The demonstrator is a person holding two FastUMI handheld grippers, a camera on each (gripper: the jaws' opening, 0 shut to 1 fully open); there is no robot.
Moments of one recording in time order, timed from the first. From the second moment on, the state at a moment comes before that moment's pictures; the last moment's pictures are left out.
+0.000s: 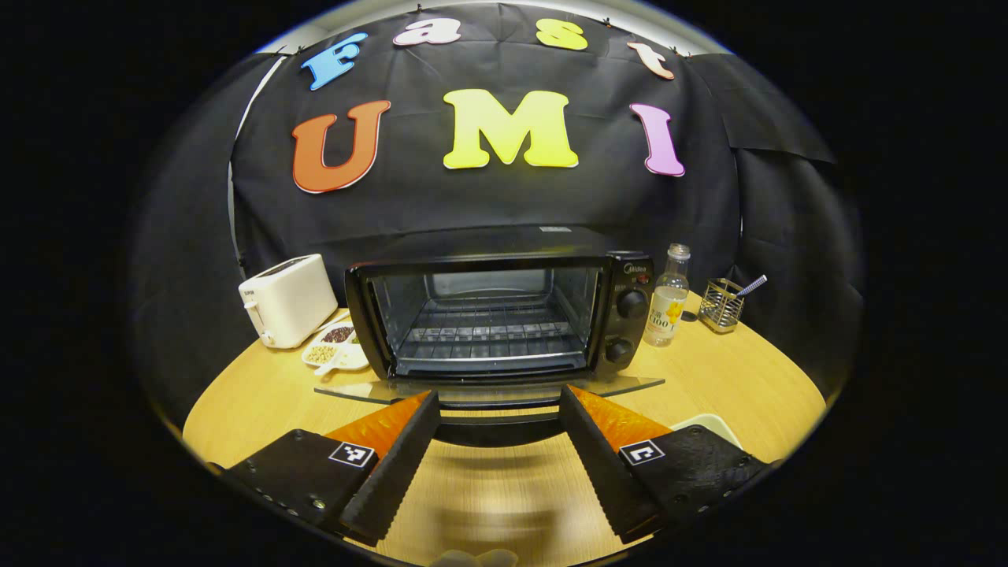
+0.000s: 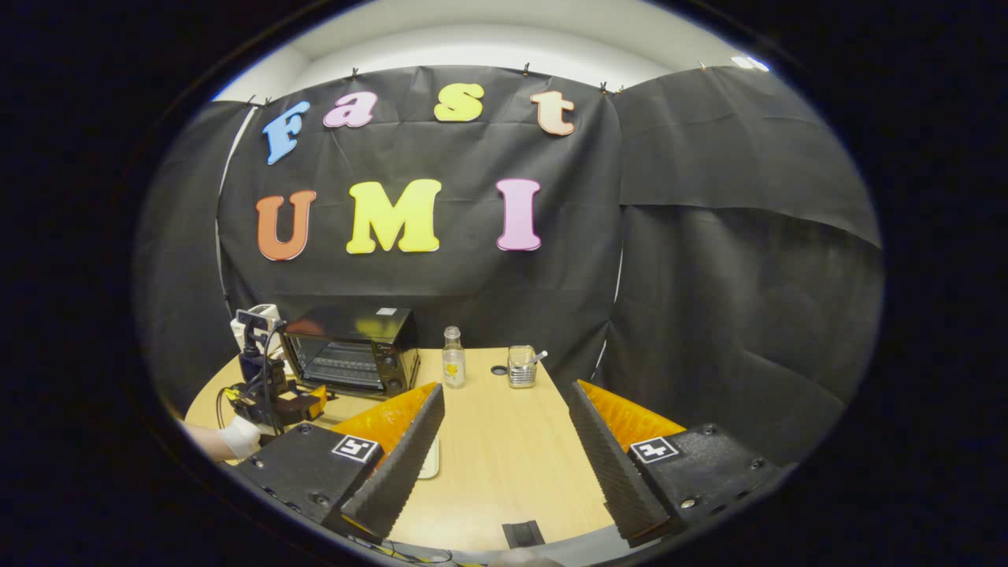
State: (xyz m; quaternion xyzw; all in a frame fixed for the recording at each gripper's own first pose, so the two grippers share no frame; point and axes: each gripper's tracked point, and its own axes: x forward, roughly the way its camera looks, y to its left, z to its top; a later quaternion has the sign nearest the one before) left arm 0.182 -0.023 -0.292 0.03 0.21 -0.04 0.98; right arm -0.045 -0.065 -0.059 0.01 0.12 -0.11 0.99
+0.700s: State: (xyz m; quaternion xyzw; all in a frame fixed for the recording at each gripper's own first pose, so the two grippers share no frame) left arm 0.146 -0.021 -0.380 0.03 0.30 -0.04 0.95; right arm -0.055 -0.064 -0.083 0.00 0.16 -0.12 0.98
